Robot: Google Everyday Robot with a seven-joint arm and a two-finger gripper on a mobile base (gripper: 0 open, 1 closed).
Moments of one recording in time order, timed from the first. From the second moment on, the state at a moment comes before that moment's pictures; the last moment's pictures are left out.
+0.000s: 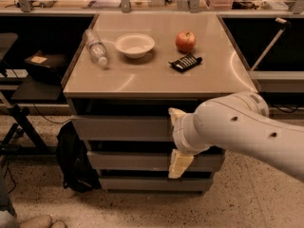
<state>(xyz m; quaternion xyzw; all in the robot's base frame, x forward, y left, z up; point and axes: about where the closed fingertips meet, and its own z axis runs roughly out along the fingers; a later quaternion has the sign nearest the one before) 0.479 -0.064 0.724 -0.69 0.67 -0.04 0.27</state>
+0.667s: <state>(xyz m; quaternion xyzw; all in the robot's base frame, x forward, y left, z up) 0.512 -0.142 0.695 -0.65 0.74 -0.09 0.17</state>
